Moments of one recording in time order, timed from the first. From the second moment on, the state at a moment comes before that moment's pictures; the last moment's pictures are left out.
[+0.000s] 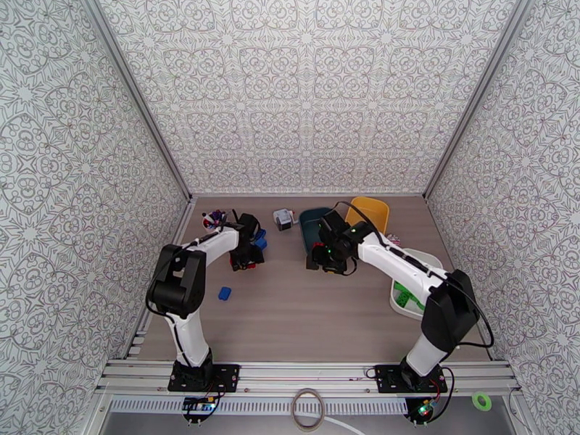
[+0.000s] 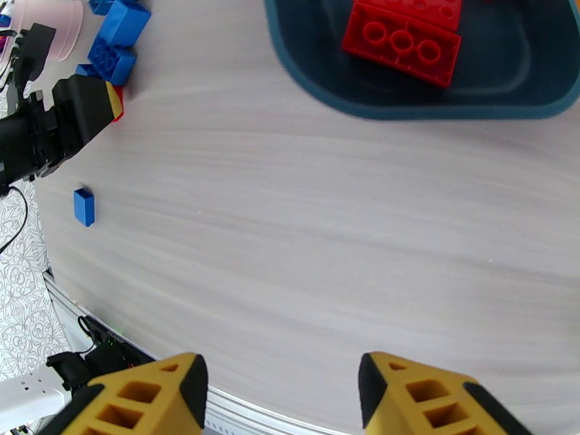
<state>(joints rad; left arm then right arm) -0.25 1.94 1.33 -0.81 -0.02 -0.56 0.63 1.72 1.47 -0.96 -0.25 0.68</state>
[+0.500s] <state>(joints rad) -0.25 1.95 1.35 -0.82 -0.02 -0.54 0.61 1.74 1.51 -0.98 -0.25 0.67</state>
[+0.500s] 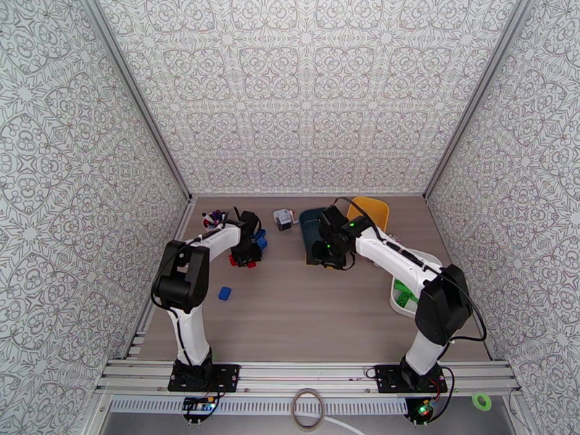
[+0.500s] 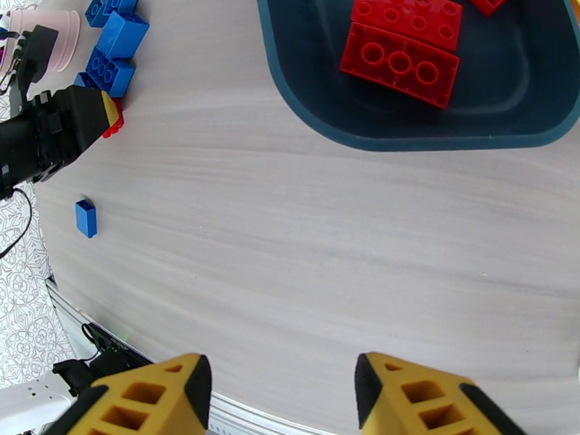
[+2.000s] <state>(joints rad) -0.62 1.95 1.77 -0.81 0.06 -0.73 0.38 1.14 1.13 -1.03 -0.25 0.69</state>
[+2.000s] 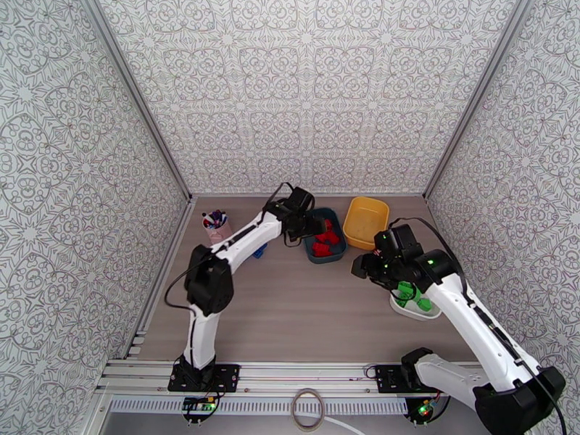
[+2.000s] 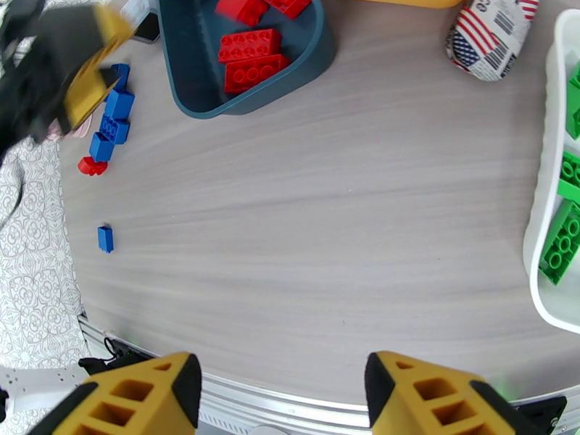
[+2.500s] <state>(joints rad) -0.35 1.45 1.16 -0.92 -0.11 -0.70 0.58 1.46 1.25 -0.91 -0.28 0.69</state>
